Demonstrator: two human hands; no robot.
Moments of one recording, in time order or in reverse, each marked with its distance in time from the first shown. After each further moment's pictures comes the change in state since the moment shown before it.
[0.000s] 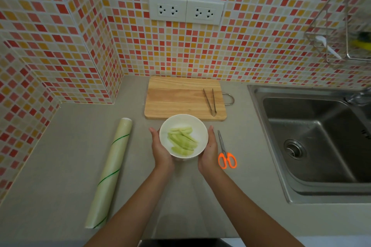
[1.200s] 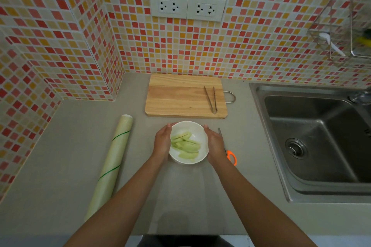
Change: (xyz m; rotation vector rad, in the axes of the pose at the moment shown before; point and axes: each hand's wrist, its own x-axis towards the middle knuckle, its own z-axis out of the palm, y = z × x) left_hand 0.029 0.001 -0.007 0.598 -0.152 0.076; right_hand 0.030 -0.013 -0.023 -0.372 0.059 0.057
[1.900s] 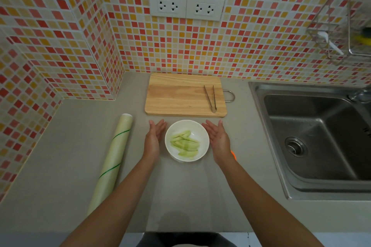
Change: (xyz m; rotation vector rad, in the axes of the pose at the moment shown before) left_hand 0.003 -0.001 -0.025 -0.182 0.015 -0.066; right_hand -0.003 -0.008 -0.017 0.121 -0.096 -0.034
